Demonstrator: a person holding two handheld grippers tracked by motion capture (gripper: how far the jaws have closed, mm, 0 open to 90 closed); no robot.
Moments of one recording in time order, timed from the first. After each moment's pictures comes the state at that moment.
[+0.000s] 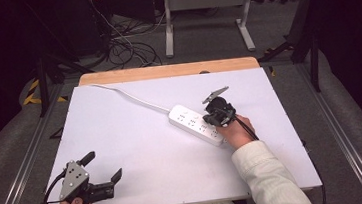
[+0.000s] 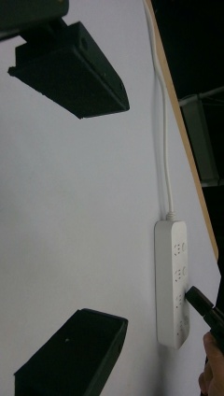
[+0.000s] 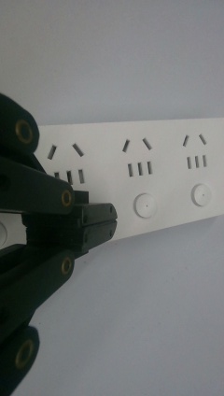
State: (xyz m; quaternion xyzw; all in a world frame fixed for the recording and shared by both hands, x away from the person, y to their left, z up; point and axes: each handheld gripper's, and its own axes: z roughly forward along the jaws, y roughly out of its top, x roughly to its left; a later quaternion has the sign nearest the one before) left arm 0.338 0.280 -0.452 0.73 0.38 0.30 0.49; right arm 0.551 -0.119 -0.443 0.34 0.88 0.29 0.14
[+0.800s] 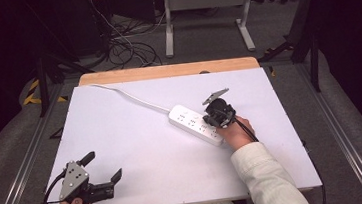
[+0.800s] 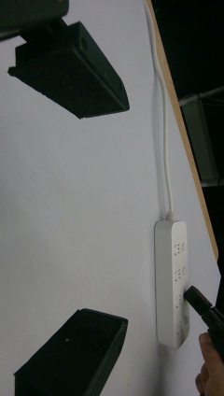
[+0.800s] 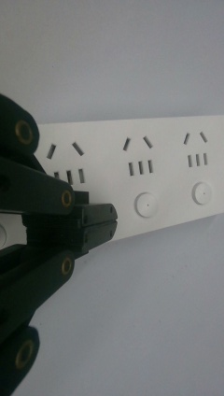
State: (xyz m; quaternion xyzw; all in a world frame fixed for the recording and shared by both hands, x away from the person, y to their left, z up) left arm 0.338 0.280 -0.452 0.73 0.38 0.30 0.49; right arm 0.548 -0.119 -0.446 0.34 0.88 0.29 0.15
